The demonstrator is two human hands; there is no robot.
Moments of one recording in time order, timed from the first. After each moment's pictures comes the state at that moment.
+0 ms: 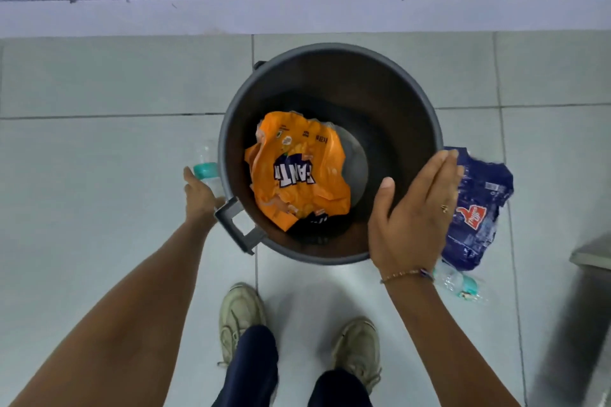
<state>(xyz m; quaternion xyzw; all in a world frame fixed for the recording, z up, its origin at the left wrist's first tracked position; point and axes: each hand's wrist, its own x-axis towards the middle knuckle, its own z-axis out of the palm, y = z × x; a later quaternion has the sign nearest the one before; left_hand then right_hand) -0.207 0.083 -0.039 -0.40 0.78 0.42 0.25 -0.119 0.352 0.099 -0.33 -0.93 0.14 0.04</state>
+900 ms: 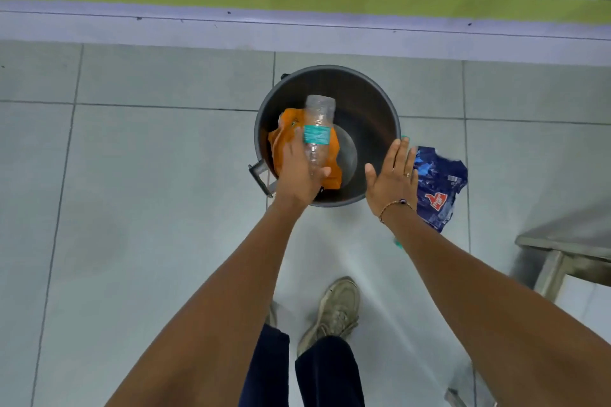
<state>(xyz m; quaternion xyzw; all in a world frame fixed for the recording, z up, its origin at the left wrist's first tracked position) -0.146 0.220 0.170 -0.05 0.86 0.46 0.21 -0.107 0.387 0.142 -0.20 -0.96 0.10 -0.18</state>
